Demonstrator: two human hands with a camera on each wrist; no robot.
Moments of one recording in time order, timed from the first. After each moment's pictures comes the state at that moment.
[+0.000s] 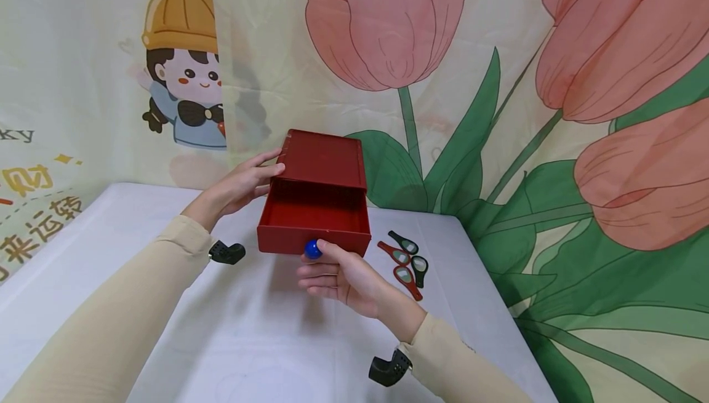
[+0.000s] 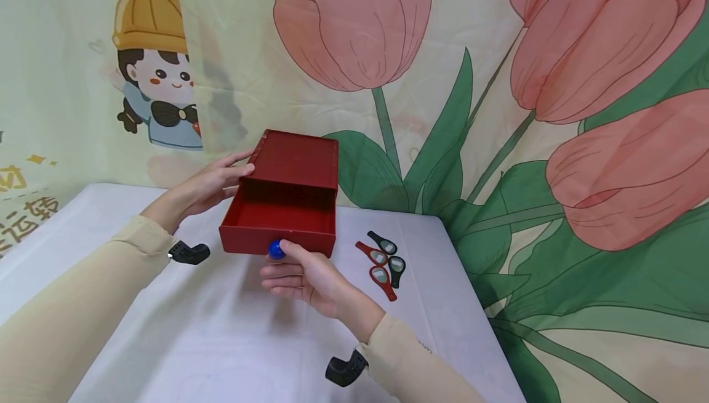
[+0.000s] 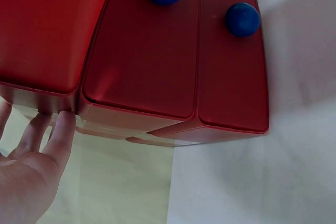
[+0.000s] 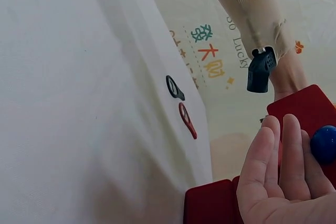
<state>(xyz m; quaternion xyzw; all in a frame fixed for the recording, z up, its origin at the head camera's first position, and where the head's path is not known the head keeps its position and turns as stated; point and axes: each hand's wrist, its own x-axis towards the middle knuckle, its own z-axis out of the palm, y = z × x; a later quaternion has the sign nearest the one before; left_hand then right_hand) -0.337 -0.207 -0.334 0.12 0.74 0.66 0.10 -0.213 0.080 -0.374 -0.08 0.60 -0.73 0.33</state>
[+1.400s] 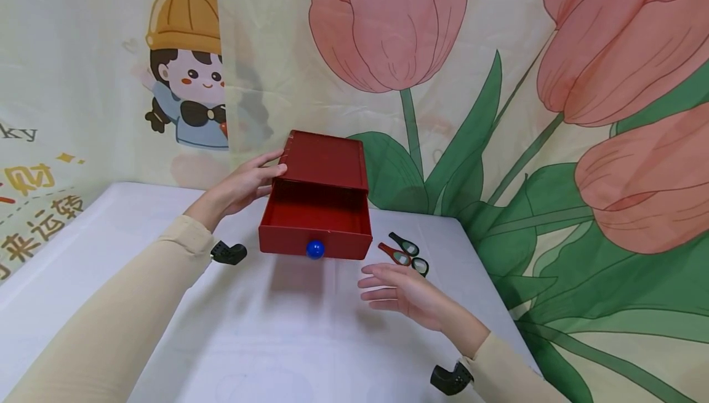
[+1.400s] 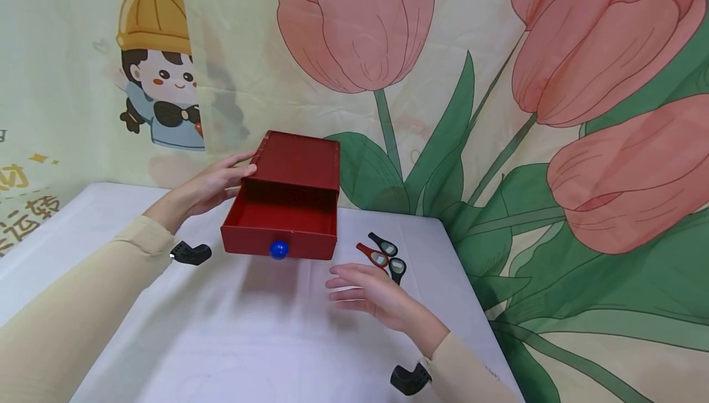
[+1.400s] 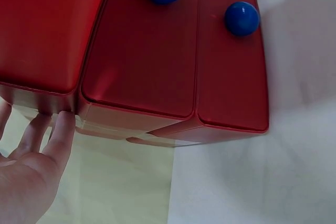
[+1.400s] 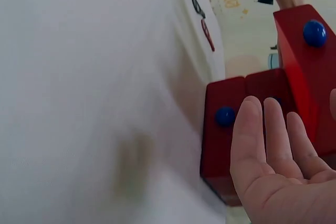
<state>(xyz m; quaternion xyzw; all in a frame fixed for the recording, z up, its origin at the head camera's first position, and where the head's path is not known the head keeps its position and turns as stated) -0.333 -0.206 -0.331 0.12 0.73 0.66 0.10 -0.218 0.180 -0.391 -0.08 0.71 -0.63 0.29</state>
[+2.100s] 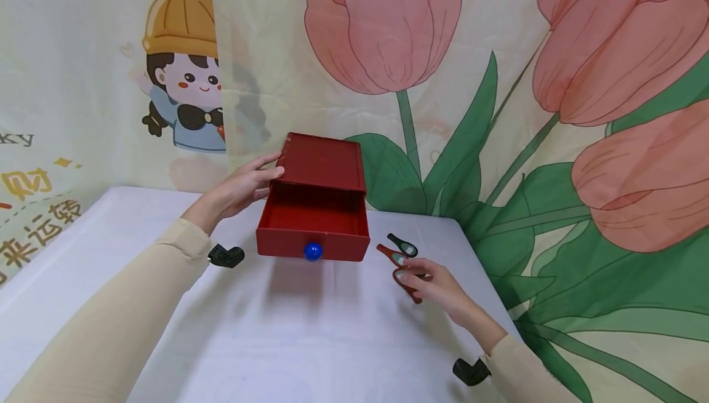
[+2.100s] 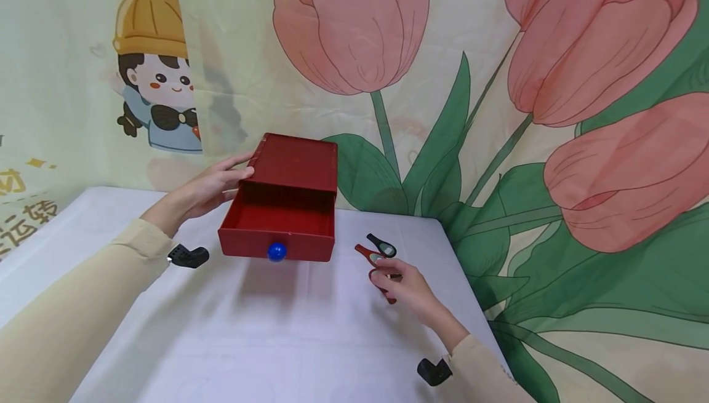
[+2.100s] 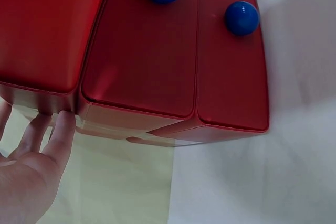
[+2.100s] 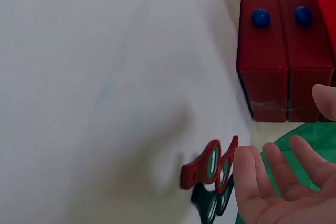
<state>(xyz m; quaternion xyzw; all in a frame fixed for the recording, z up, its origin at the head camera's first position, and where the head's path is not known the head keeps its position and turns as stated) -0.335 -0.205 -0.331 0.13 0.73 0.66 0.10 -0.237 0.243 -0.417 -0.06 0.87 -0.49 0.10</state>
